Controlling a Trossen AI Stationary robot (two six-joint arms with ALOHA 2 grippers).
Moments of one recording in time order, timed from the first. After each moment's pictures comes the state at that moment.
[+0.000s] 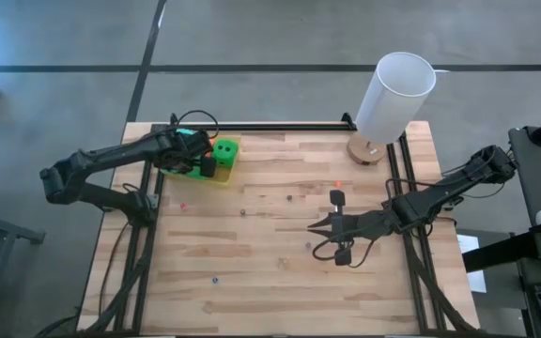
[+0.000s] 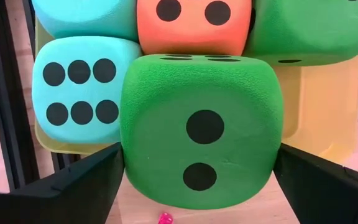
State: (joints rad) left arm 0.49 1.25 0.94 -1.11 -0.27 -0.89; right arm 0.45 1.21 0.84 -0.09 0.45 0.03
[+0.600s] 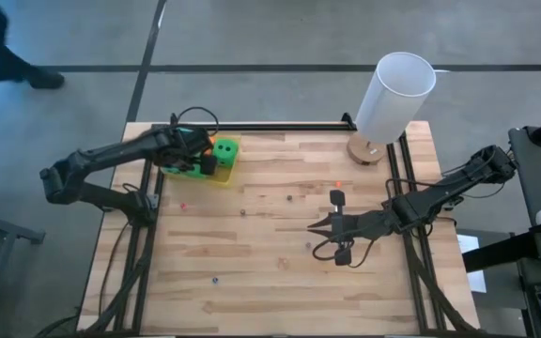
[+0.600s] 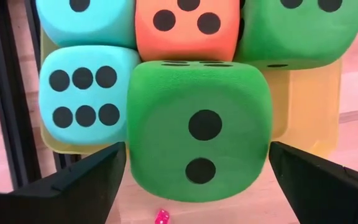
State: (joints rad) left arm 0.49 1.25 0.99 -1.15 -0.27 -0.88; right arm 0.45 1.21 0.84 -0.09 0.45 0.03
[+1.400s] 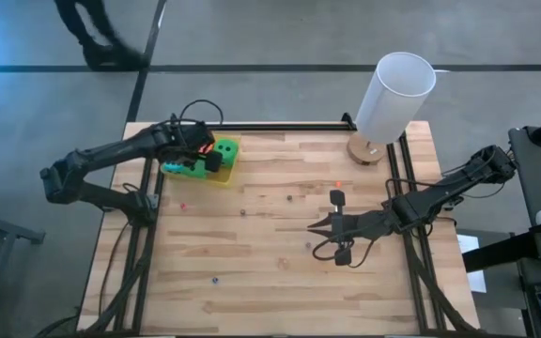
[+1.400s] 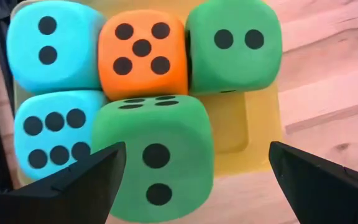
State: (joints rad) left arm 0.47 1.25 1.05 -1.07 -0.27 -0.78; right arm 0.45 1.21 0.84 -0.09 0.45 0.03
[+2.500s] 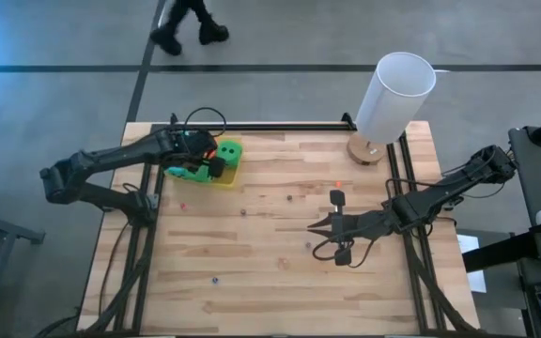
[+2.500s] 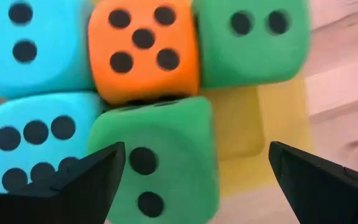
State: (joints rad) left arm 0.47 1.25 0.92 -0.92 -0.24 -0.76; right arm 0.45 1.21 0.84 -0.09 0.45 0.03
